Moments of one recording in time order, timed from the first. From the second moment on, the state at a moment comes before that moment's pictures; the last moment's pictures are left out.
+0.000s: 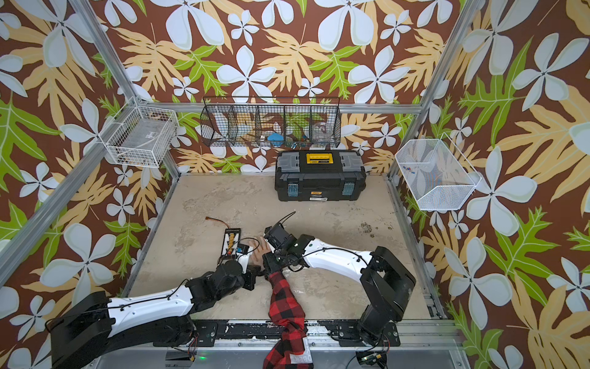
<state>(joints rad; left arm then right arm) -0.94 1.08 0.29 0.16 -0.20 -0.61 0.92 1.64 1.10 -0.49 -0.12 0.47</state>
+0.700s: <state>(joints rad) -0.94 1.08 0.29 0.16 -0.20 -0.61 0.95 1.69 1.11 -0.52 -0.11 0.45</state>
